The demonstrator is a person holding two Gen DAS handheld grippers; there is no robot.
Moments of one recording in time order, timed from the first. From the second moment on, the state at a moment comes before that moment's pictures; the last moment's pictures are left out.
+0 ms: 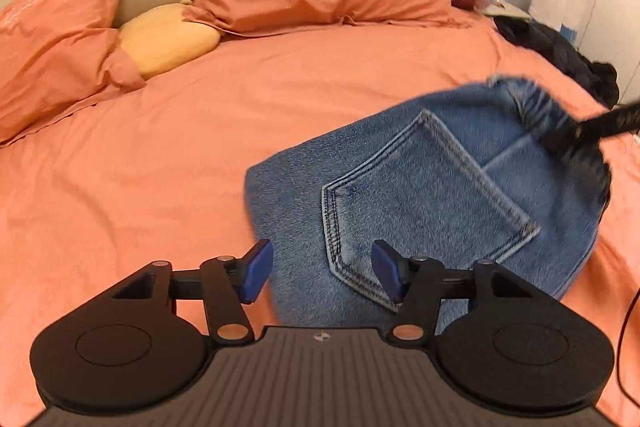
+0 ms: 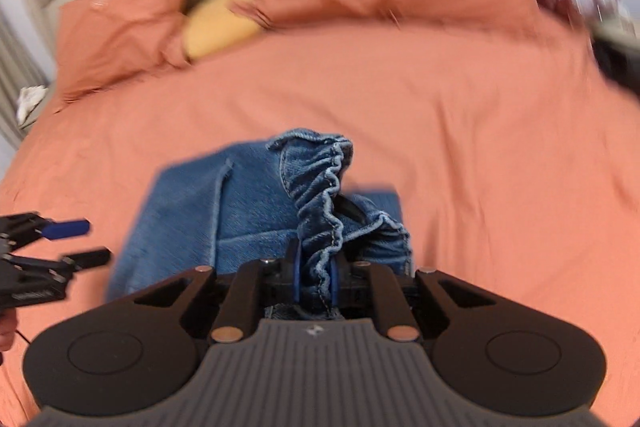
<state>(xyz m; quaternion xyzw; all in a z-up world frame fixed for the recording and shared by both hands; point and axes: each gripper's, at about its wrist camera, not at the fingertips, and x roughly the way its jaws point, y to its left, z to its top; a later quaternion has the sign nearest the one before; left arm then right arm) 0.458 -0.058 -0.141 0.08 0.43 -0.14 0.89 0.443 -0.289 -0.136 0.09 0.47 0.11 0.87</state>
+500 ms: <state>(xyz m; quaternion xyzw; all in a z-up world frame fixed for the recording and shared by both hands) 0.514 -0.069 -0.209 0.08 0.51 -0.11 0.85 0.477 -0.282 -0.204 0.06 0.53 0.04 0.84</state>
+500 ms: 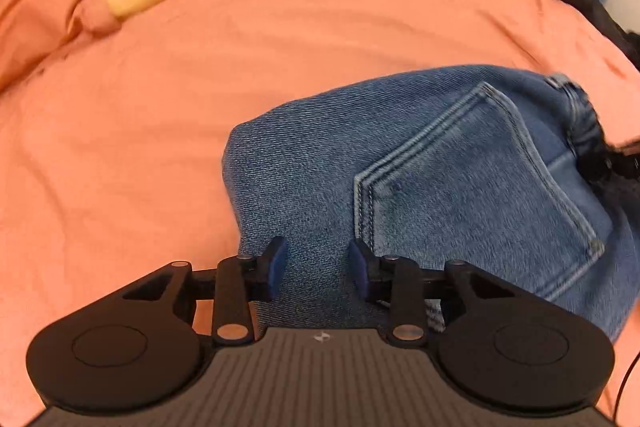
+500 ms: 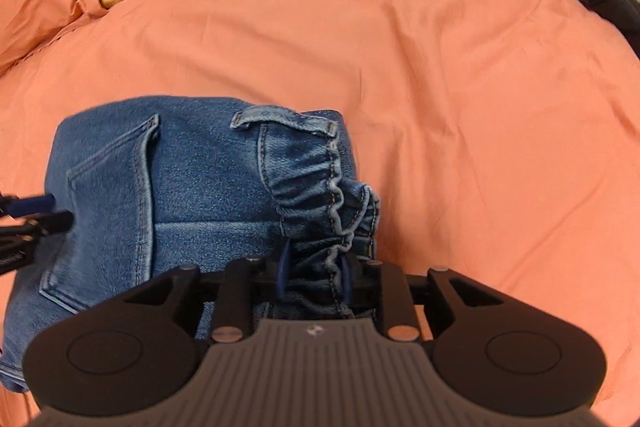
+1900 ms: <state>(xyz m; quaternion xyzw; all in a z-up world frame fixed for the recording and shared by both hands) 0.334 -0.067 -0.199 0.31 0.46 -0.13 0.83 0.383 -0.256 -0.197 -0.01 0.47 0.07 0.88</state>
